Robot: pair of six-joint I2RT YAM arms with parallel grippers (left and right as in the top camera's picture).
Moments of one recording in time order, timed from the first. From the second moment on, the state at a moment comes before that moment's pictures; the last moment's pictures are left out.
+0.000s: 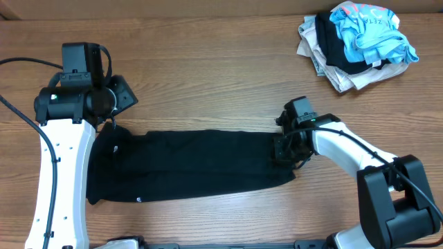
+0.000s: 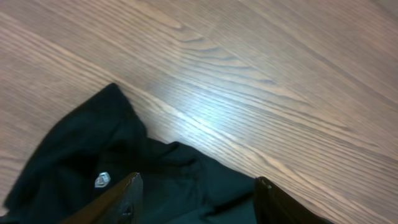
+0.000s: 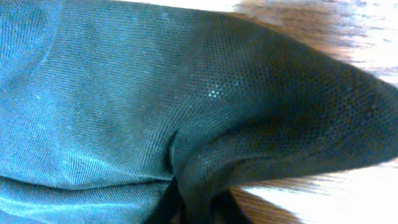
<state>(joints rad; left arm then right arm) 0.05 1.44 1.46 -1.08 0.00 -0.50 0.30 1.71 0.90 -0.67 -0.26 0.28</state>
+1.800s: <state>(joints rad) 0.05 1.45 1.40 -1.13 0.03 -0.36 0.71 1.66 1.37 -0.96 -0.27 0.51</state>
